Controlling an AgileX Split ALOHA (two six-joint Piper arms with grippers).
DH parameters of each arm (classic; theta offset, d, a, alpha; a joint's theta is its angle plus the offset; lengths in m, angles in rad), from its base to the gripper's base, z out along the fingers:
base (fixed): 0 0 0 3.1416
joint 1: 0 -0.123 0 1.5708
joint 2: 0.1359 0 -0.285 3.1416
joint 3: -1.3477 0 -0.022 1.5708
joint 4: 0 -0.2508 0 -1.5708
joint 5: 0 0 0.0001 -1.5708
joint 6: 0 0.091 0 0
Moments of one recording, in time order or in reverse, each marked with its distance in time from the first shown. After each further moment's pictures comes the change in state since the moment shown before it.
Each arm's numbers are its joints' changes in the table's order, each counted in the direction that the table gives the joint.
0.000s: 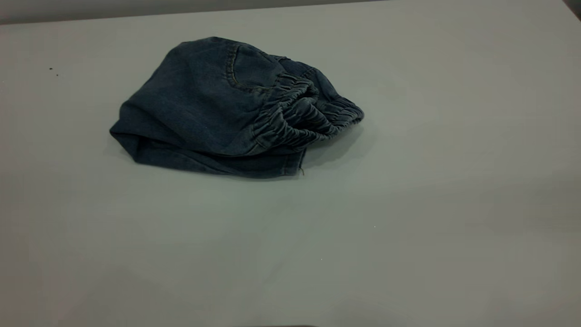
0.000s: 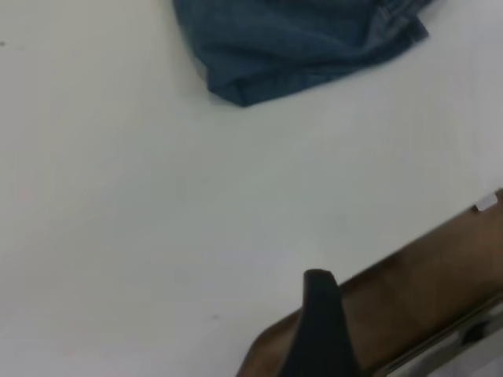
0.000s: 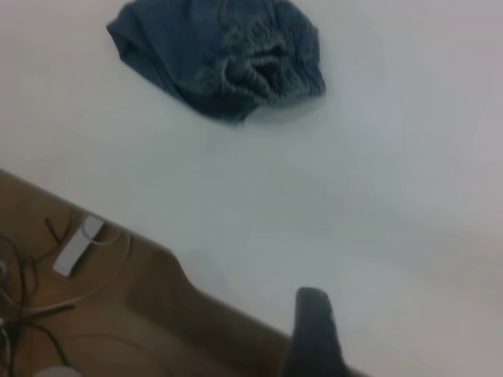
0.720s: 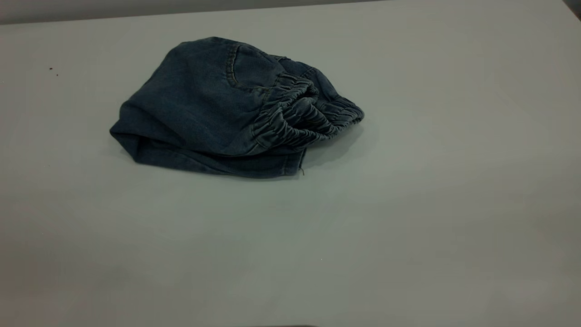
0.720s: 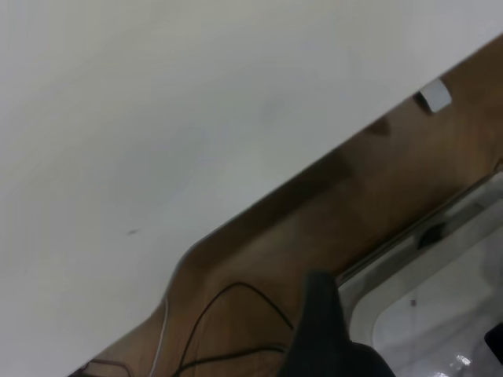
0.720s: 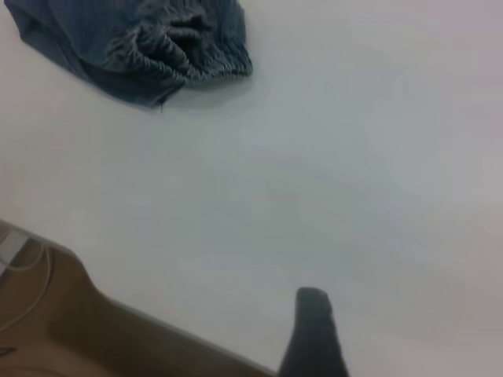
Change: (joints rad) left arm 0.000 -0.111 -0.316 0.094 0.041 0.044; right arm 0.000 -0.218 -0.275 0.113 0.131 0.002
